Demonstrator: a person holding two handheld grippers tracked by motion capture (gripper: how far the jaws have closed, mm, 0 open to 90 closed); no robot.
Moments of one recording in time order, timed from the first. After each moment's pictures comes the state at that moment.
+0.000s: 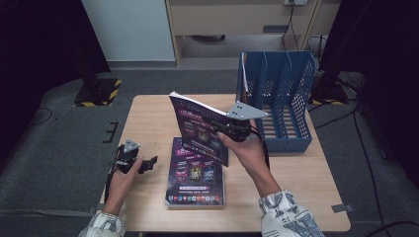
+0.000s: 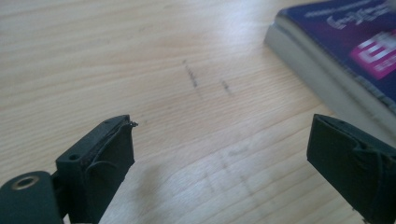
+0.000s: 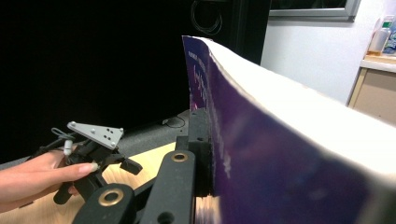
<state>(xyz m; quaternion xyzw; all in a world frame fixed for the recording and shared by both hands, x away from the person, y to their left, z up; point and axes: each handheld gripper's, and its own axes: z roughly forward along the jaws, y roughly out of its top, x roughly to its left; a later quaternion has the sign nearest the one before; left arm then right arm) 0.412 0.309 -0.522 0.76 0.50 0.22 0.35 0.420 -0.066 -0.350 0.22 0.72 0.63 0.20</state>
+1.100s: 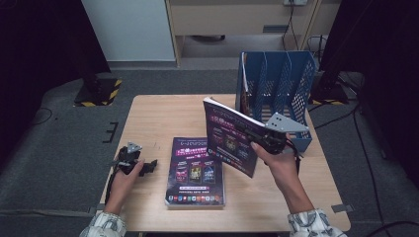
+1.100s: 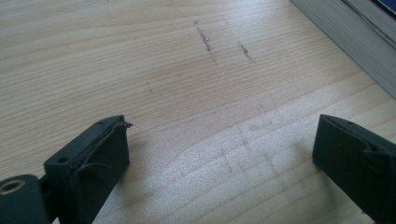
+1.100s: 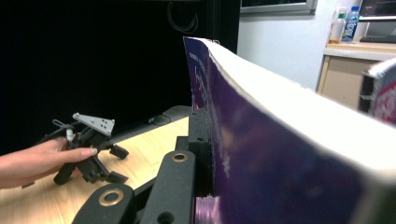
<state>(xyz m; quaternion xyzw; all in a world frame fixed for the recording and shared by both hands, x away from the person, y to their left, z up) 0.416 0.310 -0.537 0.77 0.51 0.21 0.32 0.388 -0.149 -0.359 0.26 0.70 0.63 0.21</state>
